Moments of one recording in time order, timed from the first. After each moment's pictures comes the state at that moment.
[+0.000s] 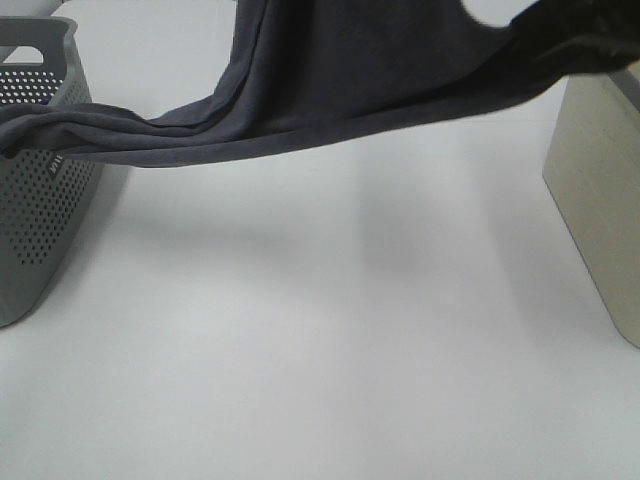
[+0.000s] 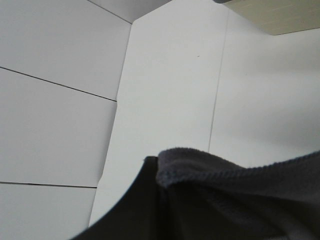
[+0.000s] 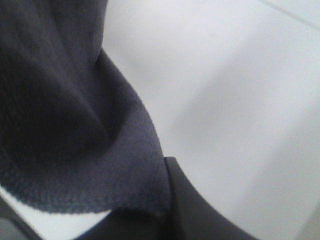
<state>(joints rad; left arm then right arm) -0.81 1.68 -2.01 0.31 0.85 0.72 0.40 1.21 -1.16 0.14 0.82 -0.26</state>
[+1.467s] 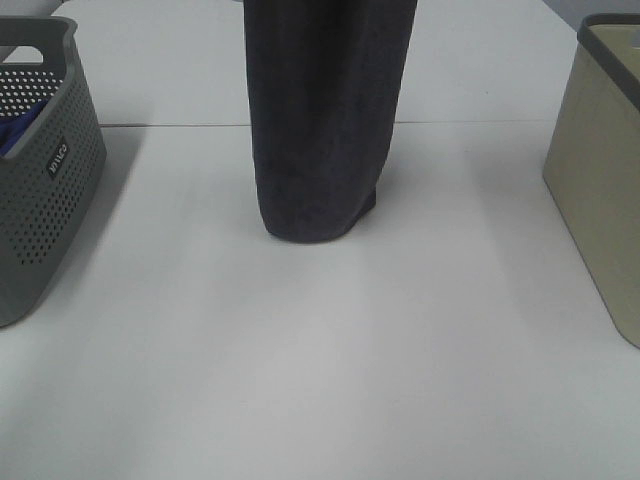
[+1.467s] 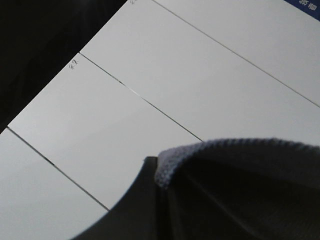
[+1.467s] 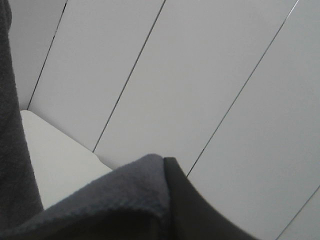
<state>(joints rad) -0.47 1.87 -2.01 0.27 -0.19 0.71 0.40 1.63 -1.83 -0.32 0.19 -0.20</state>
